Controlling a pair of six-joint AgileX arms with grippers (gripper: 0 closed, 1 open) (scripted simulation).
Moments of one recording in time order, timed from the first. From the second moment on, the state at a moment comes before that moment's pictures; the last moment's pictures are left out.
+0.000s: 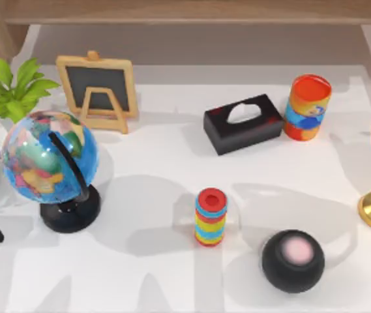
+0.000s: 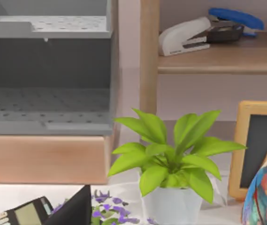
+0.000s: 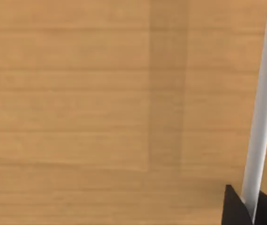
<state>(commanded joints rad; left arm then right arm) 0.00 0.00 0.00 0.00 0.00 0.00 -0.59 2.14 0.70 1.44 -0.55 -1.55</state>
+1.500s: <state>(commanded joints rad) 0.00 0.00 0.00 0.00 0.00 0.00 -0.71 2.06 0.48 1.58 -0.67 -1.55</state>
